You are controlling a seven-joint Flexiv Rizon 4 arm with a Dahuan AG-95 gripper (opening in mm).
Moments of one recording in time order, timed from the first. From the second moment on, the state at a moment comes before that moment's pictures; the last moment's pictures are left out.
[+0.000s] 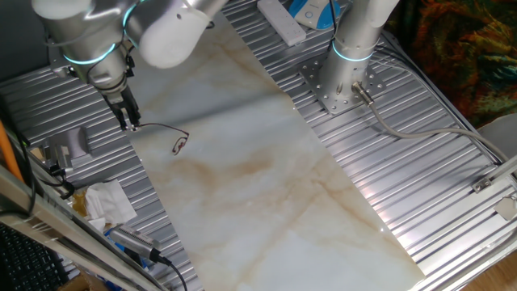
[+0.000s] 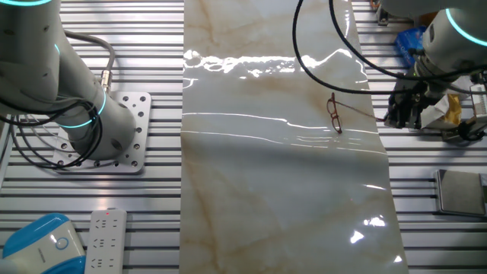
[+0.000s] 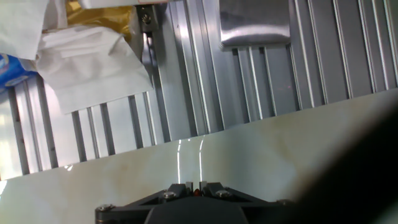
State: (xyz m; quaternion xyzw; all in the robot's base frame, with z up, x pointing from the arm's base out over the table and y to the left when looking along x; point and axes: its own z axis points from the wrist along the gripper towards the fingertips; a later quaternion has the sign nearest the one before) arm 0.669 -0.034 0.146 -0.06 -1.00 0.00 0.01
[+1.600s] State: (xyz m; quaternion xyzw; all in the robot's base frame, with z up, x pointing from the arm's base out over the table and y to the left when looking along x) arm 0.675 -0.031 0.133 -0.12 -0.98 -0.13 0.04
